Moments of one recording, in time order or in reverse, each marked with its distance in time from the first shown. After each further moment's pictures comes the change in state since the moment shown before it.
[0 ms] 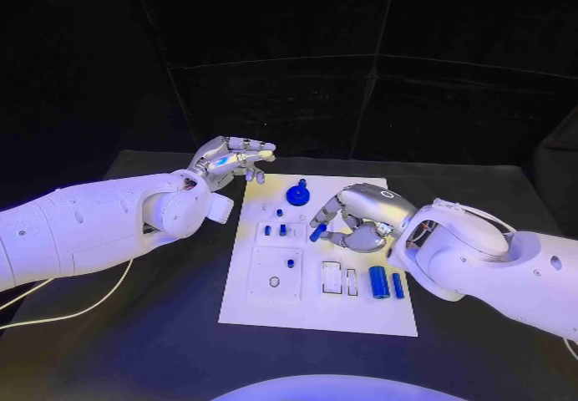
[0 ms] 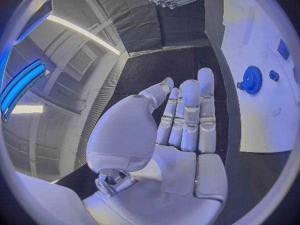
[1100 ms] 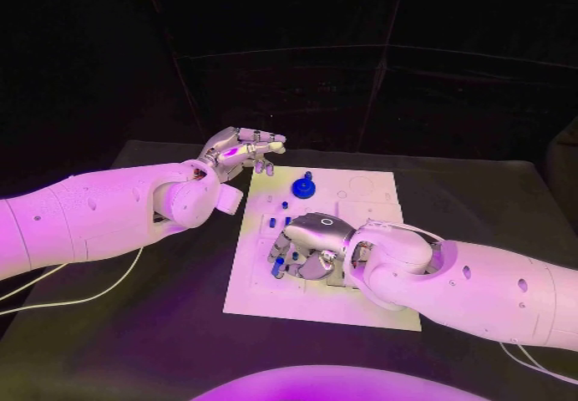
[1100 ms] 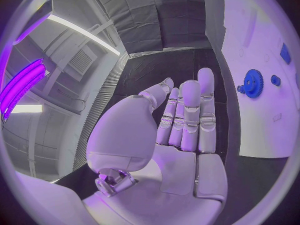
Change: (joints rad) left arm 0.000 0.012 0.000 -0.004 0.000 0.003 0.000; left_hand -0.004 0.004 0.000 0.000 0.000 0.000 0.000 0.000 0.000 0.000 0.000 0.000 0.000 -0.004 0.004 0.000 -0.001 0.000 0.000 0.000 0.000 -0.001; right arm -0.076 0.258 -0.036 -0.147 -0.069 0.125 0.032; right_hand 0.001 0.001 0.003 -0.004 0.019 -0.004 0.003 -0.011 -0.003 0.003 -0.003 -0.017 -0.001 0.000 0.000 0.004 -0.003 0.000 0.000 0.000 0.000 -0.001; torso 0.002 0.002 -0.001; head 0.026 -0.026
